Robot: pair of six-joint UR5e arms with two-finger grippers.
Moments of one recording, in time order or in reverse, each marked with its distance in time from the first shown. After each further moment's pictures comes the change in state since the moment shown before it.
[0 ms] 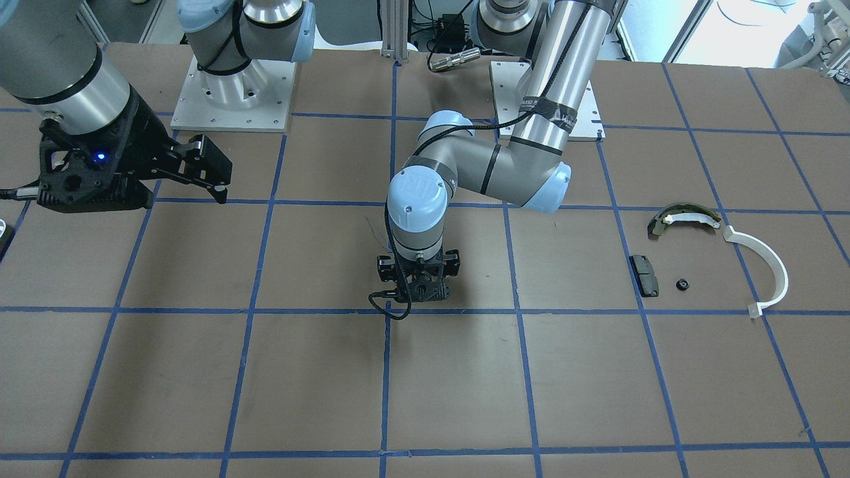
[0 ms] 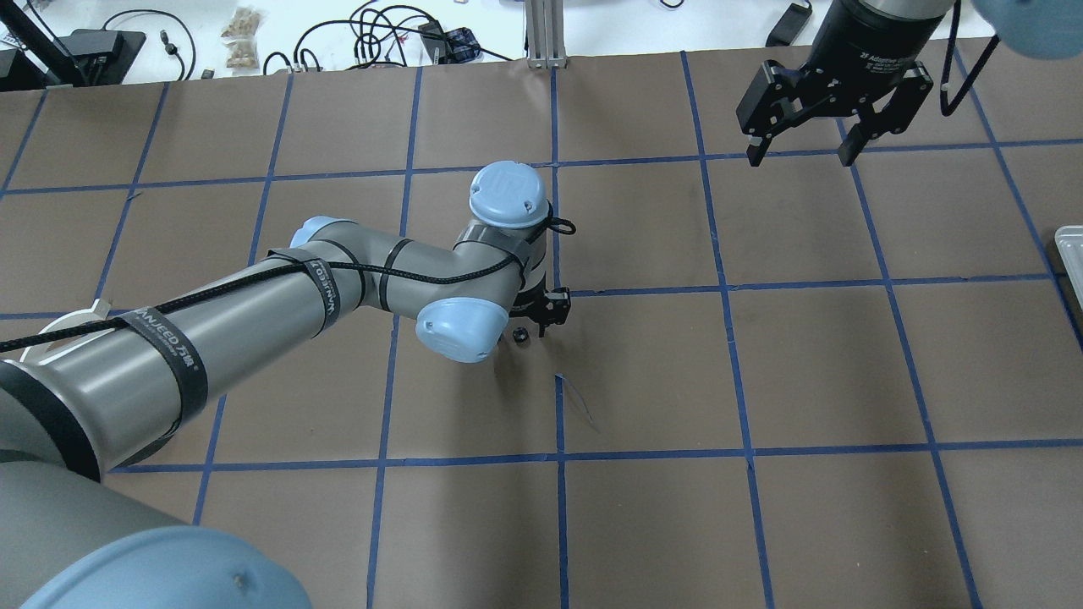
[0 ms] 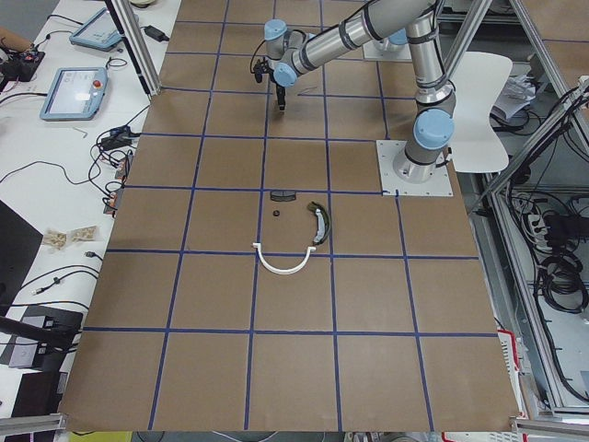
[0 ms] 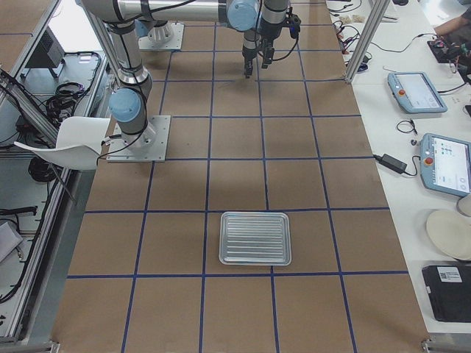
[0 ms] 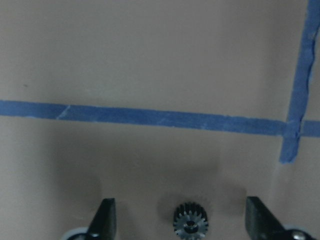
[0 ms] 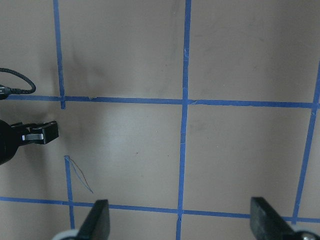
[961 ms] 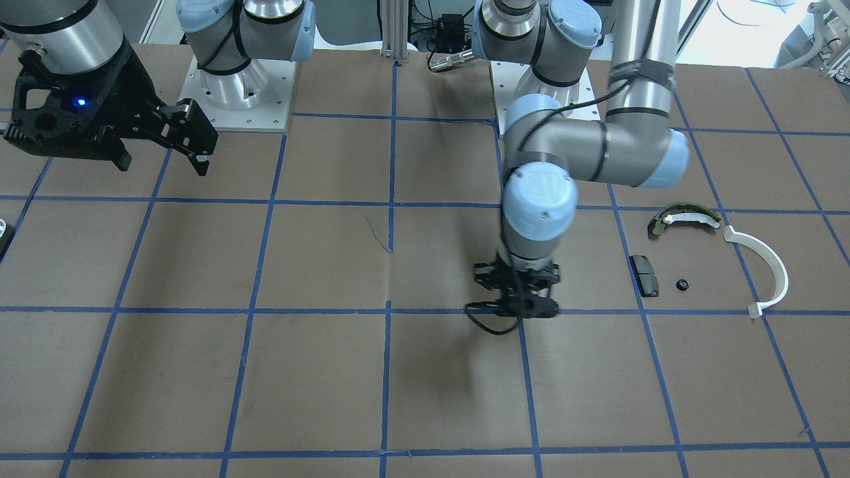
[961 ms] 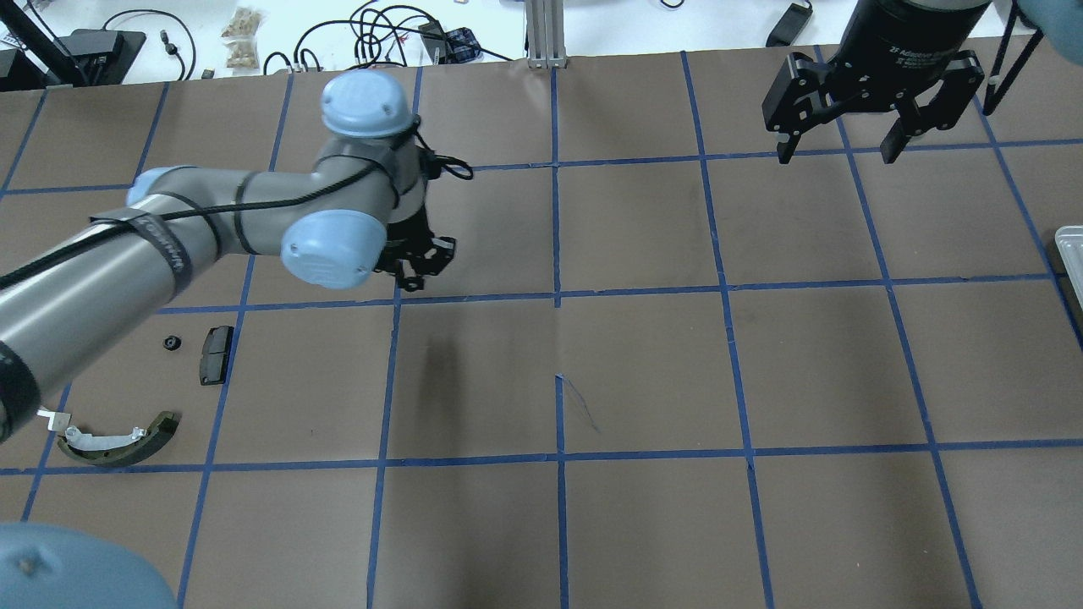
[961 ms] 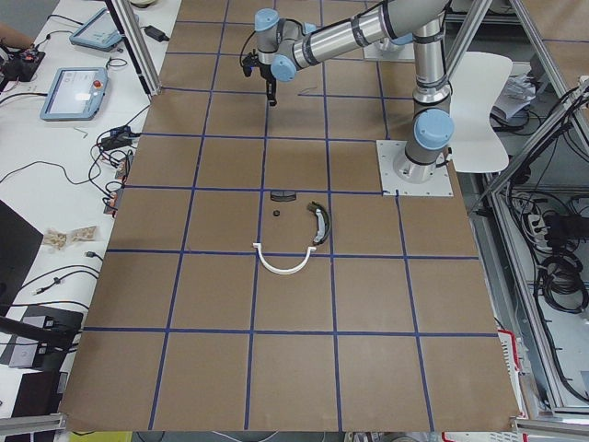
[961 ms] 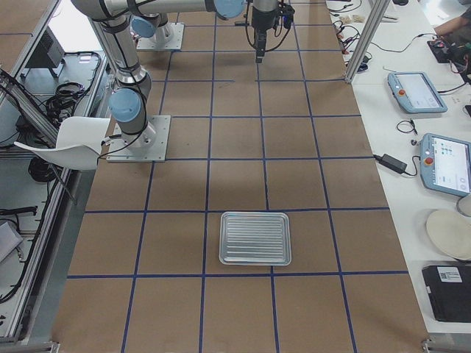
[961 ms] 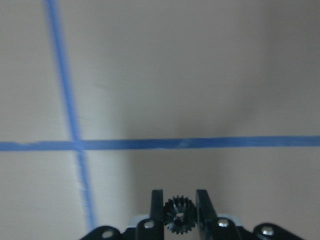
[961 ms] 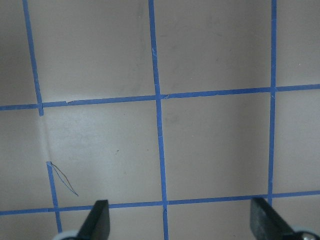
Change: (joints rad) left arm 0.317 0.145 0.037 -0.191 0.086 0.437; right arm 0.015 -0.085 0.025 0.011 -0.092 0.102
